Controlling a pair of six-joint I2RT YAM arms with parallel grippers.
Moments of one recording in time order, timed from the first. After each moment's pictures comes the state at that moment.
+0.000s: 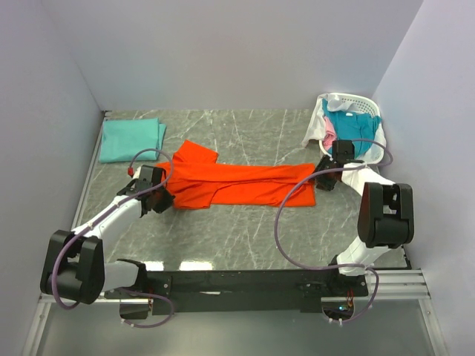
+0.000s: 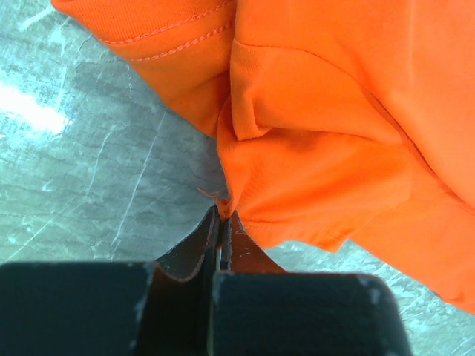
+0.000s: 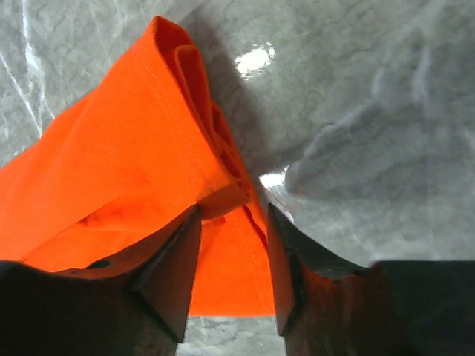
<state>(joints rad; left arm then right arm) -0.22 1.25 0.64 -0.37 -0.10 -0.91 -0.06 1.63 0.94 -0.35 -0.10 0.56</state>
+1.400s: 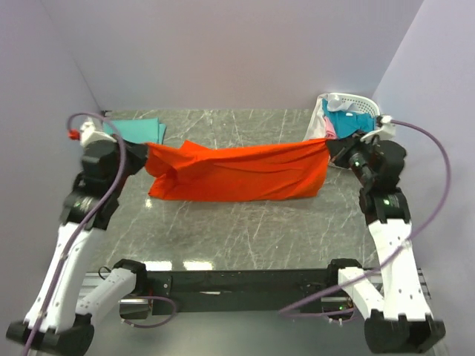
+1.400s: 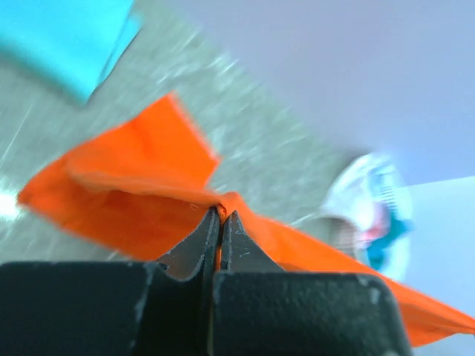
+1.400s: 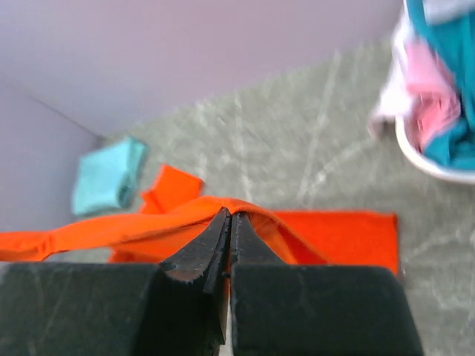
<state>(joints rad) -0.22 0.88 1.09 -0.56 -0.22 -0.86 -0.02 0.87 0.97 -0.29 -0.22 0.51</state>
